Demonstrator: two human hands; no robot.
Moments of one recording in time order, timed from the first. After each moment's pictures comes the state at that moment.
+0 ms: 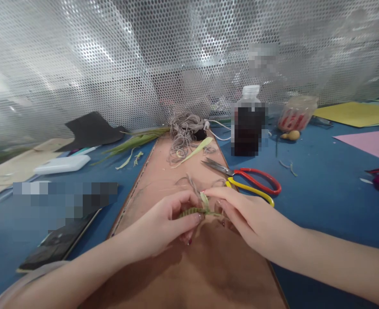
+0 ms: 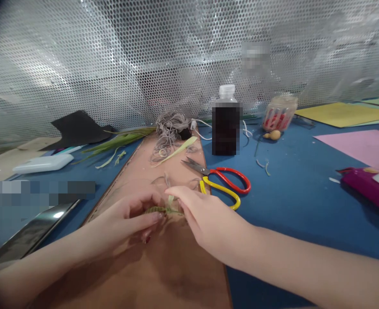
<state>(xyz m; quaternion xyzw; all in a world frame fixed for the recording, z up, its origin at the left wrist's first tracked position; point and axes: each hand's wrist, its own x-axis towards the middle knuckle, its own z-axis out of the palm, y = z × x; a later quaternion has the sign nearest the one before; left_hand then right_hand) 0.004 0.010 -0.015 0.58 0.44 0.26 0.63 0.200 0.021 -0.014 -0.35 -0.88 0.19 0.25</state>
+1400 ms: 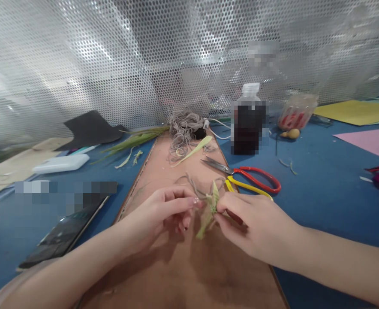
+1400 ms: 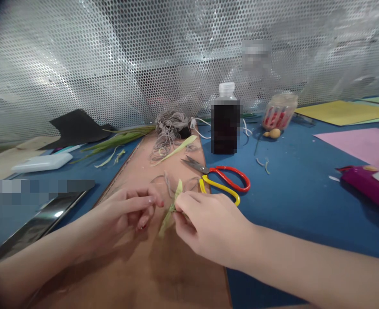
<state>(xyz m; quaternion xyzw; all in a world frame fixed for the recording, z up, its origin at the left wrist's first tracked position) 0.001 0.016 -0.010 0.48 0.45 0.32 0.68 0.200 0.015 -0.014 -0.36 -0.90 0.06 0.24</state>
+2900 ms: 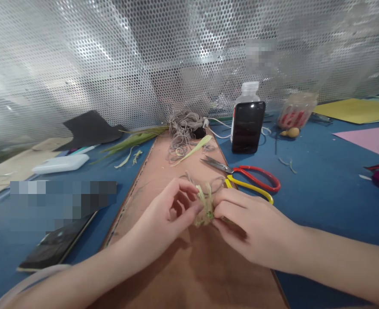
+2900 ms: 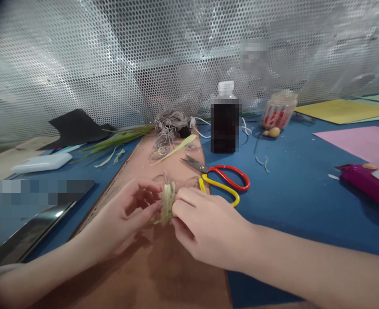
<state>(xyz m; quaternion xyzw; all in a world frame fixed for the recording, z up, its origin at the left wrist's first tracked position) 0.008 0.004 -0.013 0.70 0.51 0.33 0.38 0.199 0.015 -0.013 -0.31 -0.92 0.11 0.21</state>
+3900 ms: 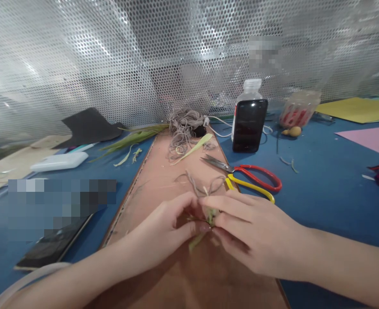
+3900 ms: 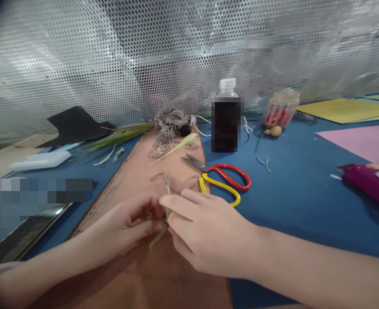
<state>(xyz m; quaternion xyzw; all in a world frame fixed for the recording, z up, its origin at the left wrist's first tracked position) 0.008 0.002 -0.015 0.68 0.45 0.25 0.52 0.201 0.013 -0.012 -0.21 -0.95 -0.01 0.24</state>
